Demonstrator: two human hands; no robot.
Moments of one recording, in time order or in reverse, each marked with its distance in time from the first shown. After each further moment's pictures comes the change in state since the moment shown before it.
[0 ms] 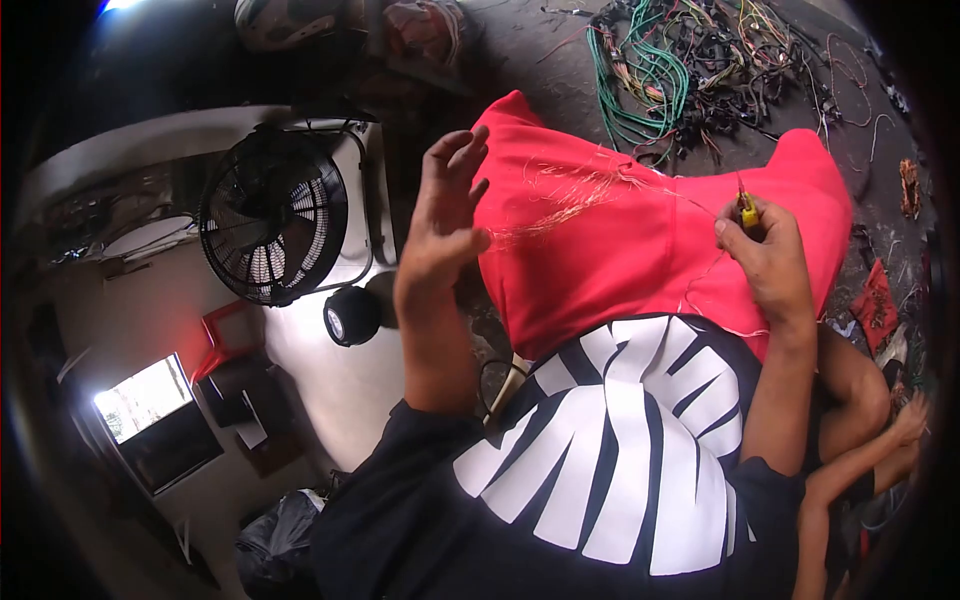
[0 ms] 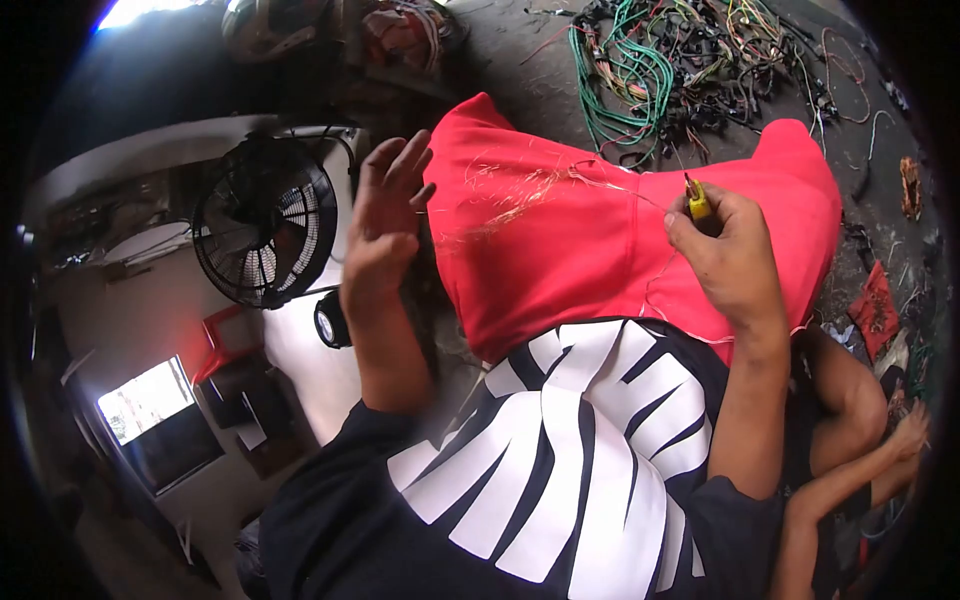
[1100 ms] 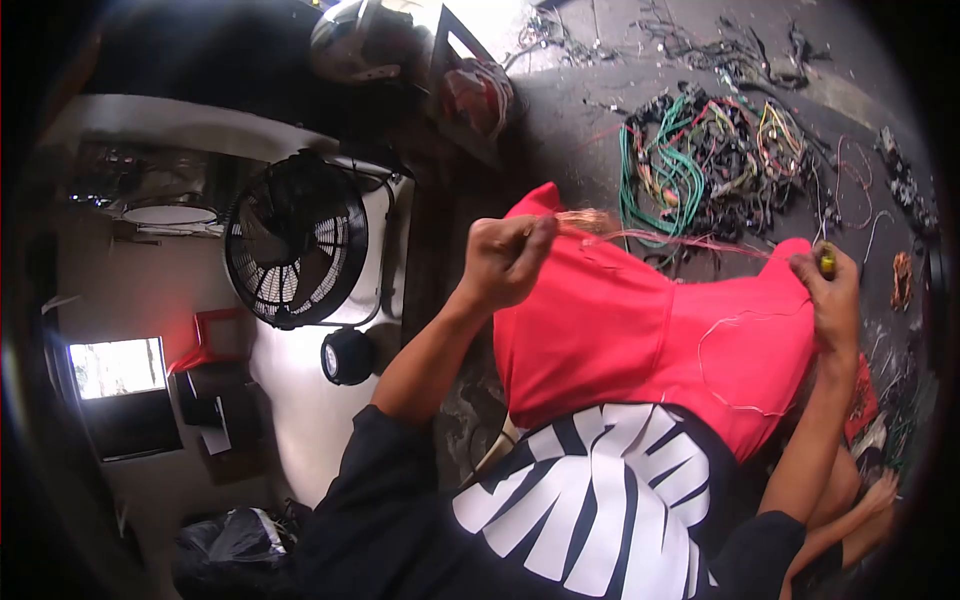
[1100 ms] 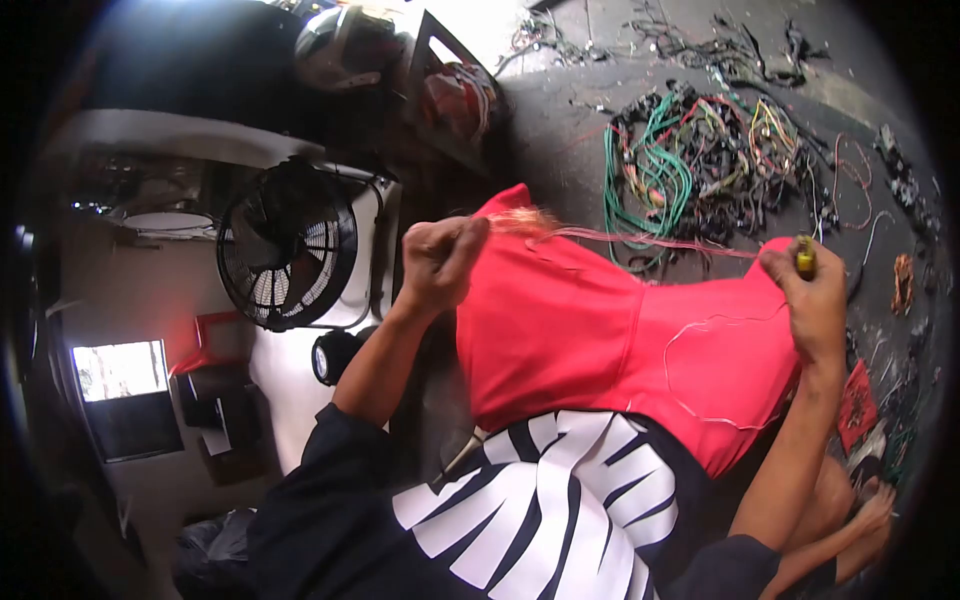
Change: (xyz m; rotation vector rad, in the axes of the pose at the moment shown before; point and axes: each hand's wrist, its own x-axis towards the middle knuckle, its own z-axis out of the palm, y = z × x) left_hand 0.044 0.027 0.020 0.689 0.013 0.392; right_hand 0.048 -0.029 -0.099 -0.245 0.296 -0.270
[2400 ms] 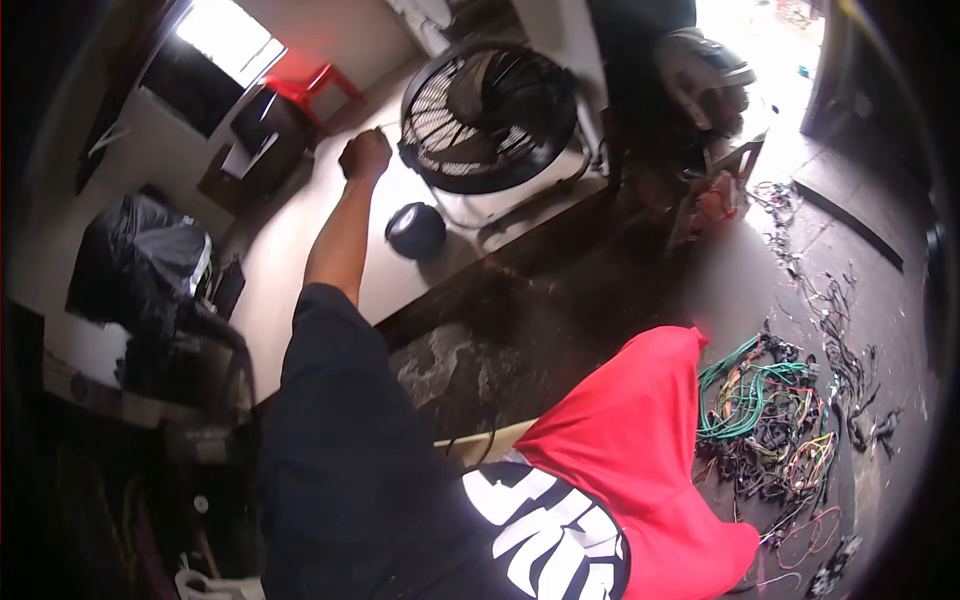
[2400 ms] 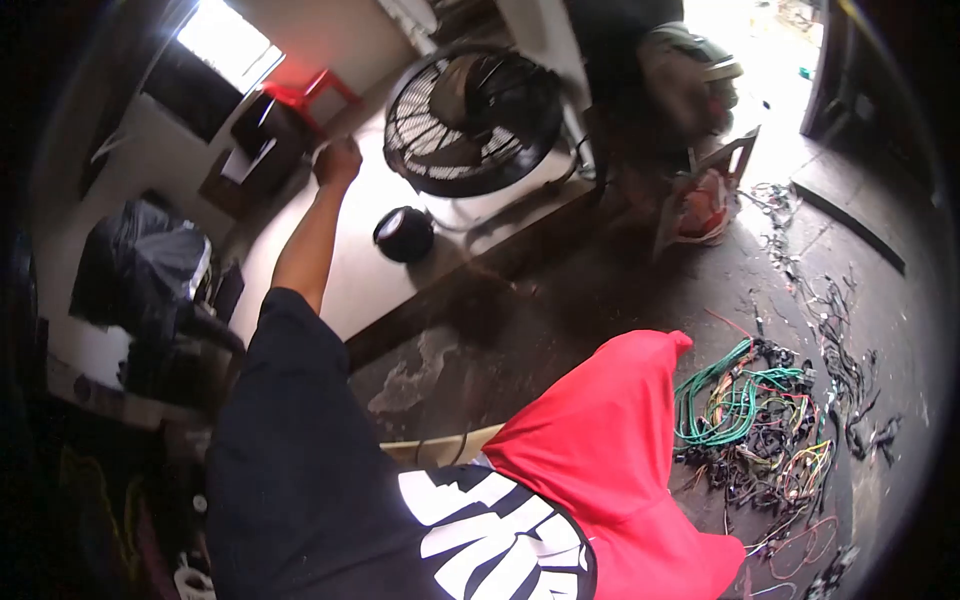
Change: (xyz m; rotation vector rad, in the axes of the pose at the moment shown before) left_hand -0.257 -0.102 -0.411 1.421 0.914 -1.192; right_hand 0.239 0.020 -0.282 -1.035 1.032 -0.287
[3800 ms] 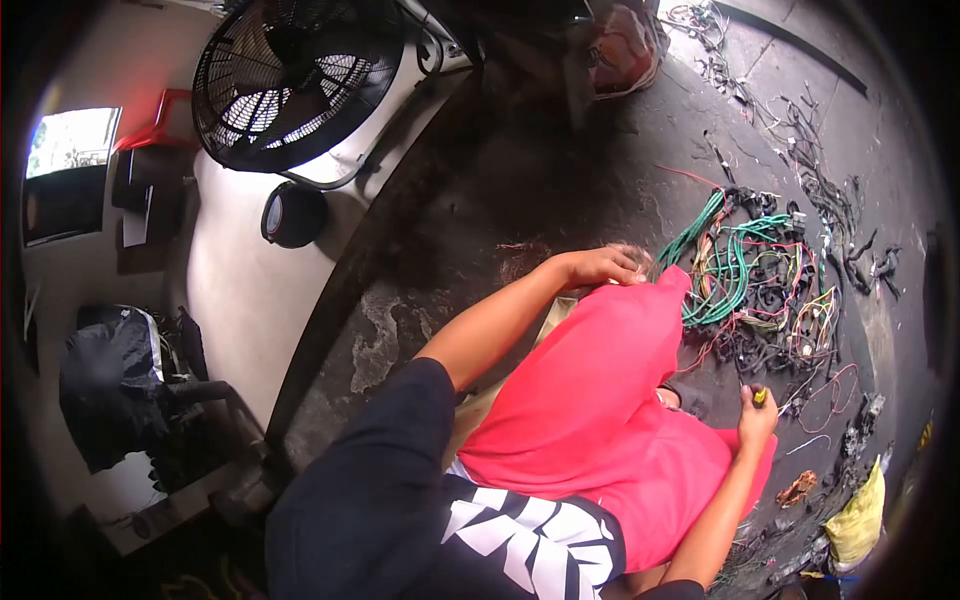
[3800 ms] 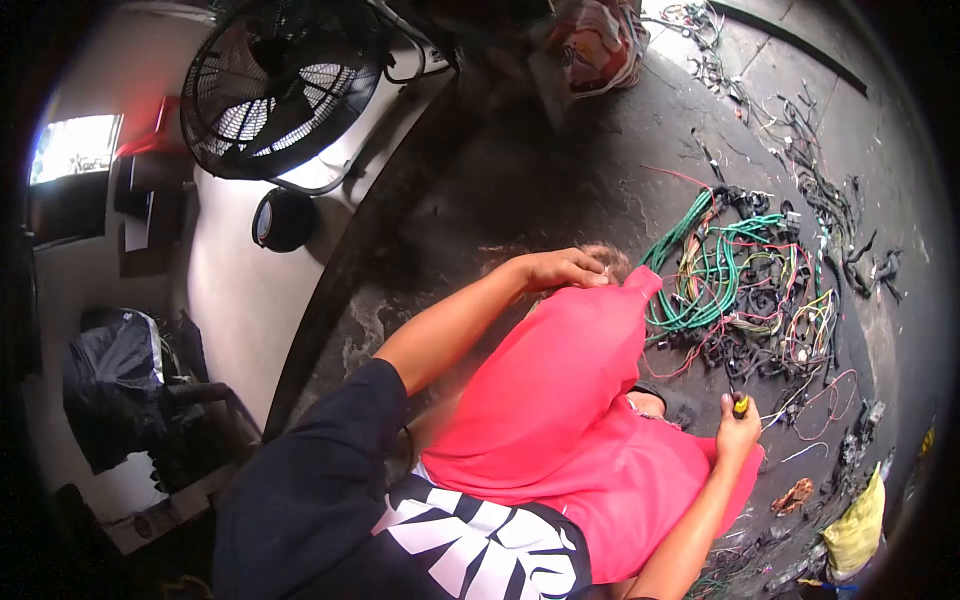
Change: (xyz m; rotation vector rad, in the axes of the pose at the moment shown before) left_hand -0.404 0.388 0.138 -1.350 -2.128 0.431; right_hand -0.355 -0.225 0.019 0.305 -1.326 -0.173
